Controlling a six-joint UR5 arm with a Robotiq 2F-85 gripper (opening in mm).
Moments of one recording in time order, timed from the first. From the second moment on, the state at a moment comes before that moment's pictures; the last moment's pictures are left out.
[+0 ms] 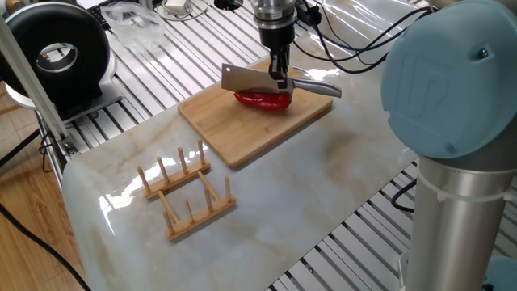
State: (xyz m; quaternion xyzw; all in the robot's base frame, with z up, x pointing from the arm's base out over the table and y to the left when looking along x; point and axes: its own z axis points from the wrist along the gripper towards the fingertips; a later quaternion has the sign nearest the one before) arm 0.584 -0.078 0.082 0.31 -0.95 -0.01 0.10
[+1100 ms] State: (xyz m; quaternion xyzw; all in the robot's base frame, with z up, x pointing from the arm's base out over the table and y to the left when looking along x) arm 0.586 -0.078 0.078 0.29 -0.95 0.00 0.10
